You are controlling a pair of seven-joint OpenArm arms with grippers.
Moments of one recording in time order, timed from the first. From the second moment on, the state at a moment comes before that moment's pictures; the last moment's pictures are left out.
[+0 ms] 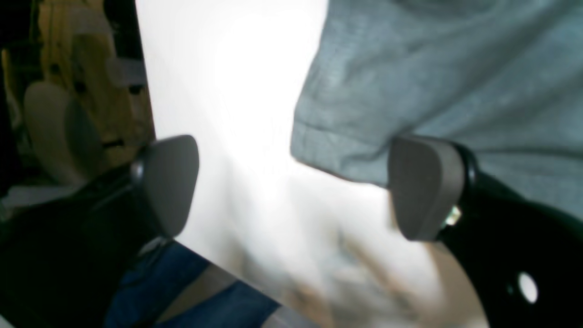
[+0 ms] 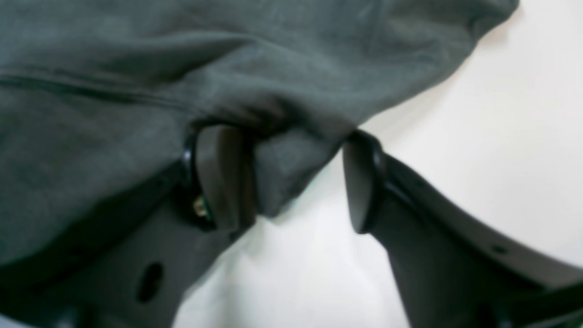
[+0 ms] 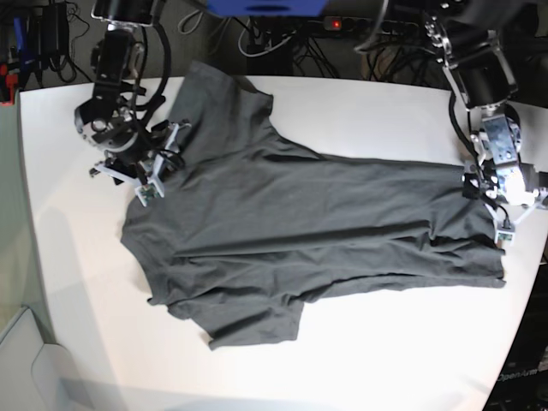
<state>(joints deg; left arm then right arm) -13.0 -14.4 -25.4 71.5 25.3 -20.1 55.0 -8.1 -2.6 17.5 94.4 -16.4 39.6 -41.0</state>
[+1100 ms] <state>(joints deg) -11.2 -13.5 -26.4 59.0 -1.4 -18.6 30.3 -6.0 -1.7 17.3 92.0 -16.5 39.9 -40.2</state>
